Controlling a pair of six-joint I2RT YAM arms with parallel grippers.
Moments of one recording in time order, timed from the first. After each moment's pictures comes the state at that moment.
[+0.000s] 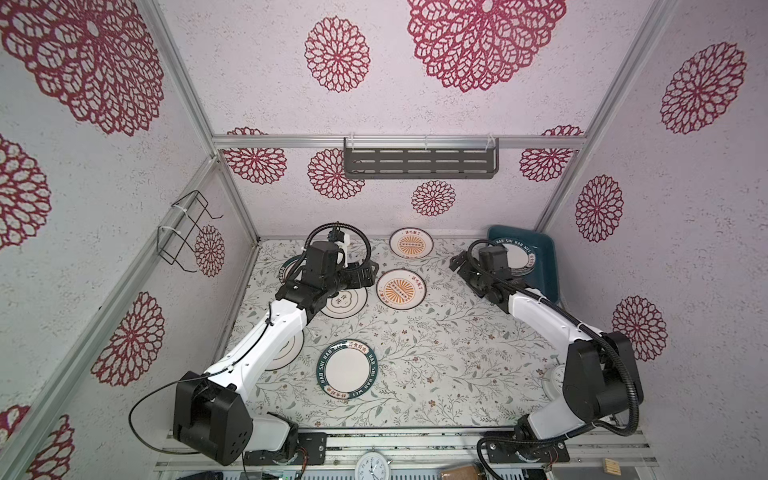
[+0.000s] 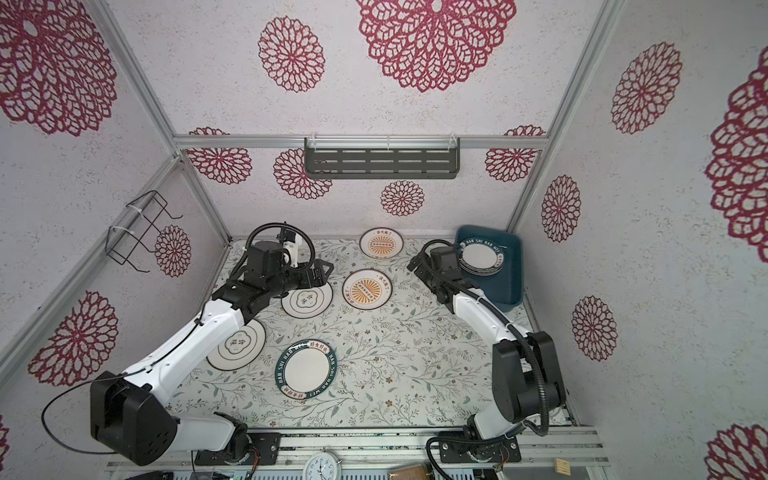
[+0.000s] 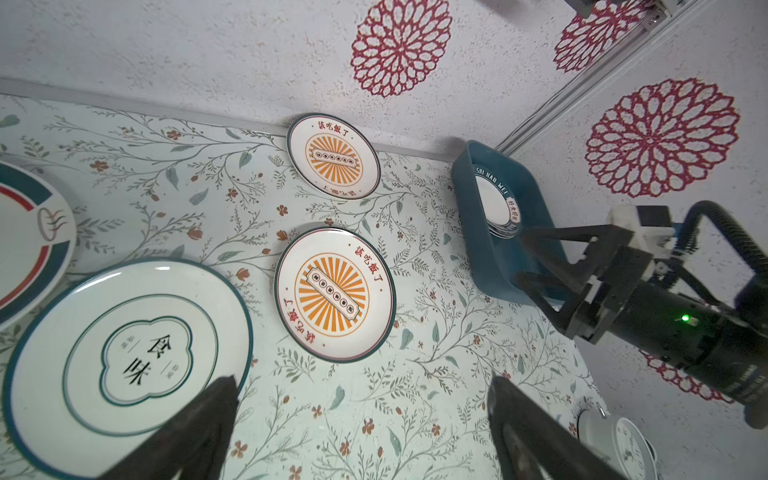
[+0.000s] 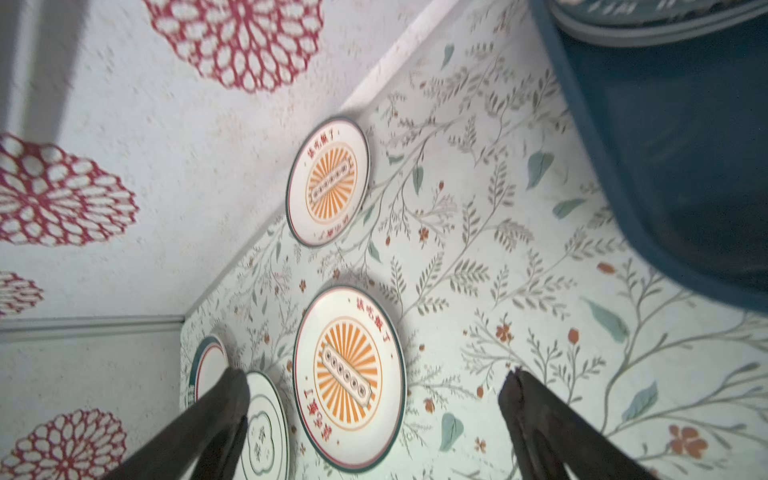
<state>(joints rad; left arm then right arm) -0.39 1.36 1.16 -0.32 0.17 -0.45 0.33 1.55 1.09 -0.16 0.03 0.94</state>
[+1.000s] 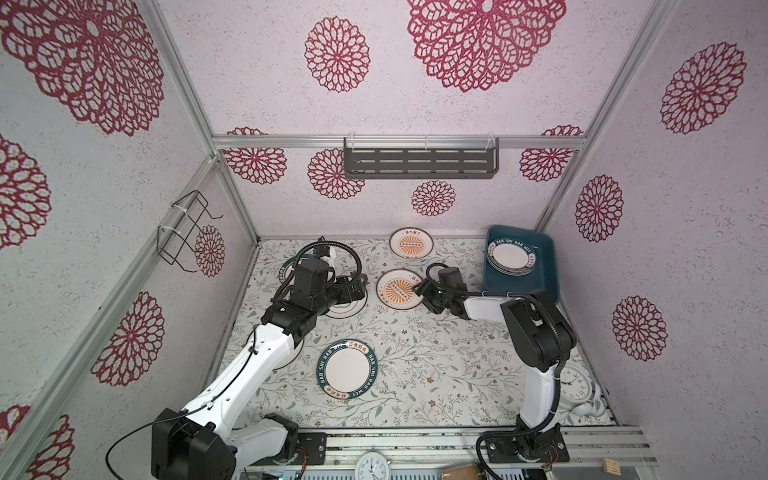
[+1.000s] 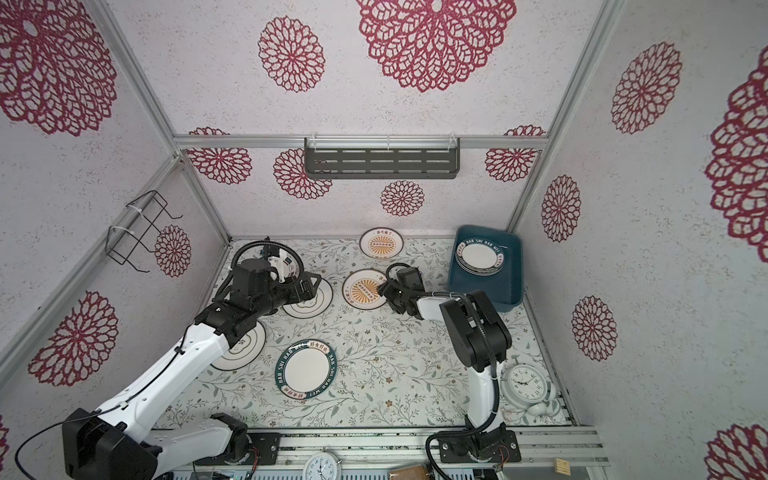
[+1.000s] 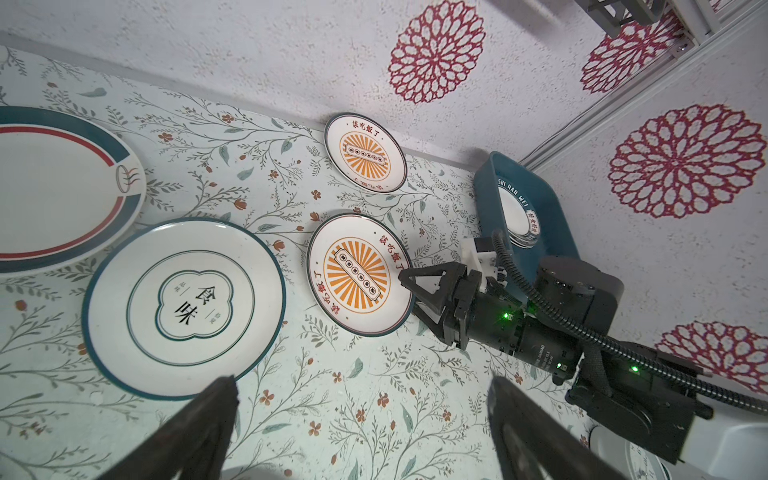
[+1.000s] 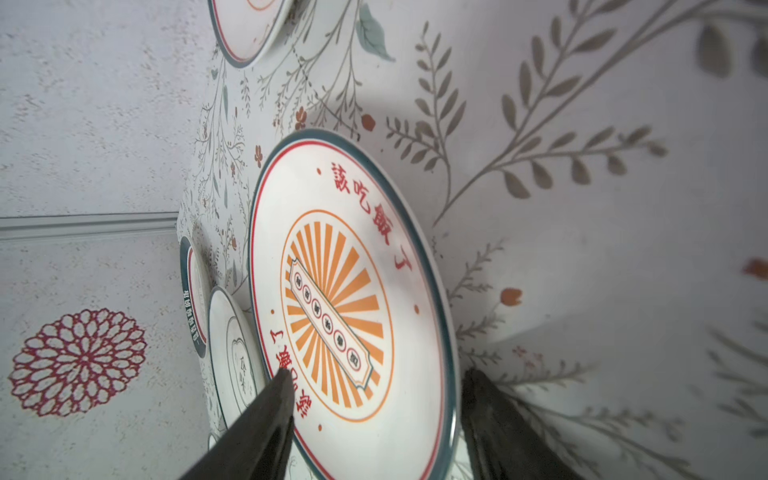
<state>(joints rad) -0.39 1.20 1.02 -0.33 0.07 -0.51 0.45 2.00 1.12 0.20 -0.22 1.12</state>
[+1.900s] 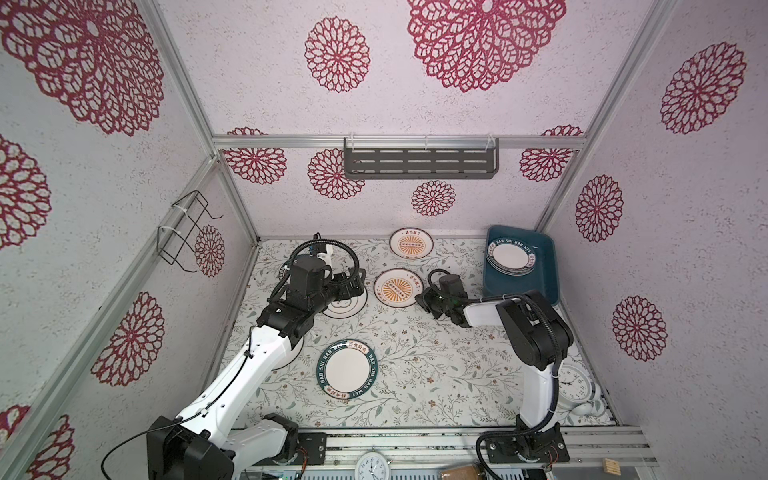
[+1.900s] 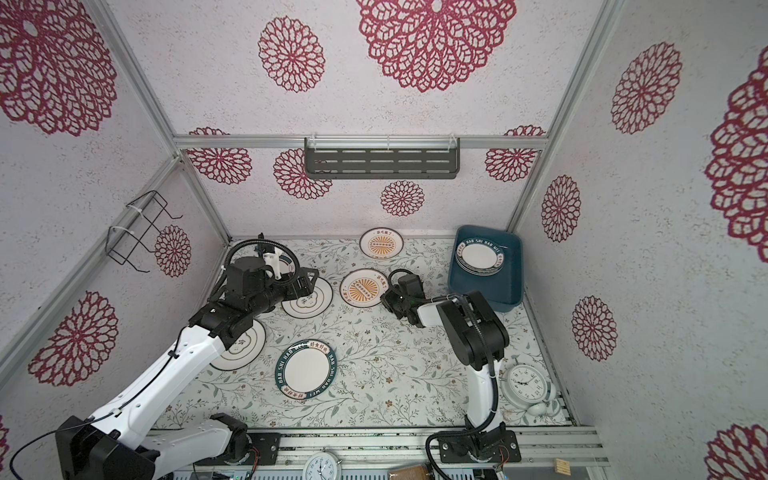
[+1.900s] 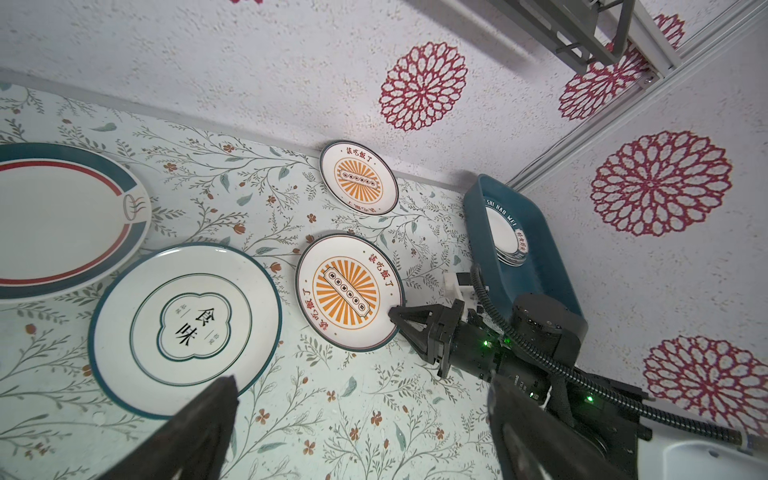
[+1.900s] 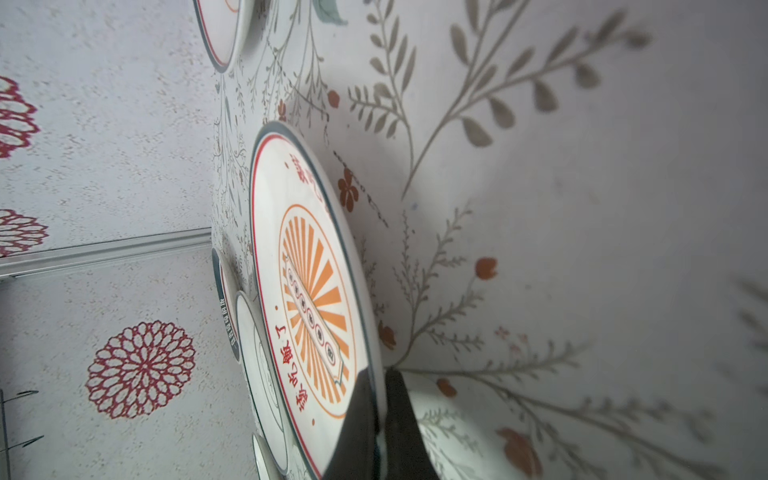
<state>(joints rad) -0.40 1.17 1.04 -0.32 0.06 -0.51 0.45 1.98 1.02 0.31 -0.23 1.25</state>
